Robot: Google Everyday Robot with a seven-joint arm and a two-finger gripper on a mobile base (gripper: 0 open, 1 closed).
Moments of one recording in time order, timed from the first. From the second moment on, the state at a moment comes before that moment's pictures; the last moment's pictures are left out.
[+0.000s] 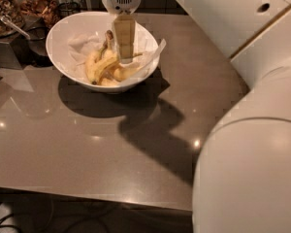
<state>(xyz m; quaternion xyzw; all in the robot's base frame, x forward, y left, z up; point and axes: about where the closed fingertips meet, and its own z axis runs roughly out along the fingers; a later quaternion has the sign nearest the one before) 0.625 0.046 0.979 -0.77 0.62 -0.07 0.13</state>
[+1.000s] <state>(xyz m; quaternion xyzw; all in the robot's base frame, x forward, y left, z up) 0.645 0.093 0.935 -0.81 0.57 -0.09 0.08</state>
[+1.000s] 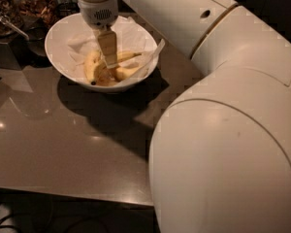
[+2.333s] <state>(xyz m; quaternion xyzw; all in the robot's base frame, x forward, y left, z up) 0.658 0.098 0.898 -0.86 0.49 -0.15 0.02</state>
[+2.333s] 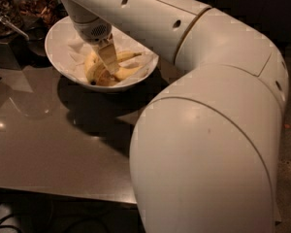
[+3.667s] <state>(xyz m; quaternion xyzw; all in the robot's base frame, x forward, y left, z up) 0.666 0.094 0.889 -0.90 0.42 -0.15 0.02</state>
